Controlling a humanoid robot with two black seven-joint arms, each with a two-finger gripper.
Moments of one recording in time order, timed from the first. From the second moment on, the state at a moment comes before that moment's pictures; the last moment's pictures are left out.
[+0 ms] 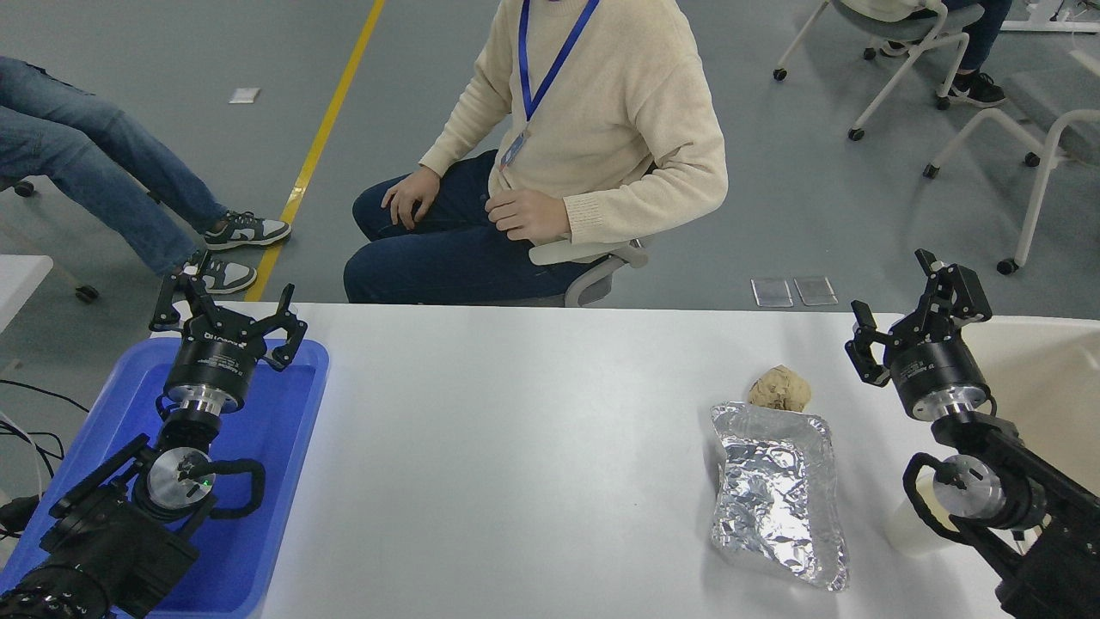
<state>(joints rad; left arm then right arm) -0.52 0.25 -0.99 -0.52 -0.07 -0.60 -0.40 0.37 -0.43 0.87 0.92 -0.23 0.07 0.50</state>
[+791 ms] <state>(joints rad) -0.52 0.25 -1.00 -0.52 -0.07 -0.60 -0.41 0.37 -0.44 0.88 0.91 -0.23 0.07 0.50</state>
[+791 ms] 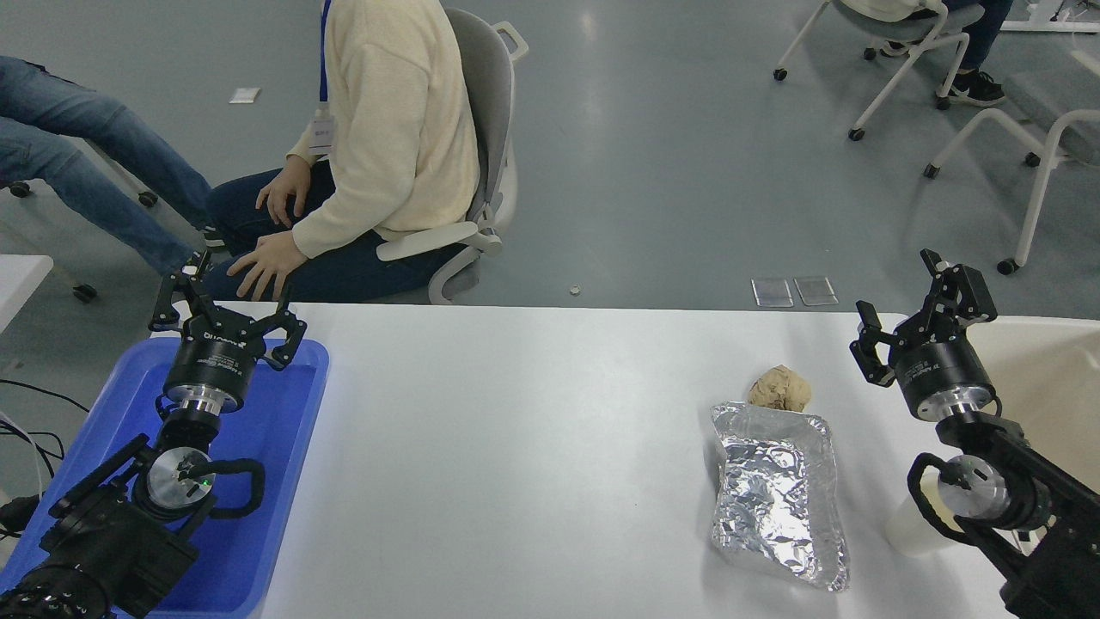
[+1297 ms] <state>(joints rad) -0.52 0.25 -1.00 -0.52 -0.07 -0.60 -0.40 0.39 -0.55 0.79 0.91 -0.23 0.06 0.49</state>
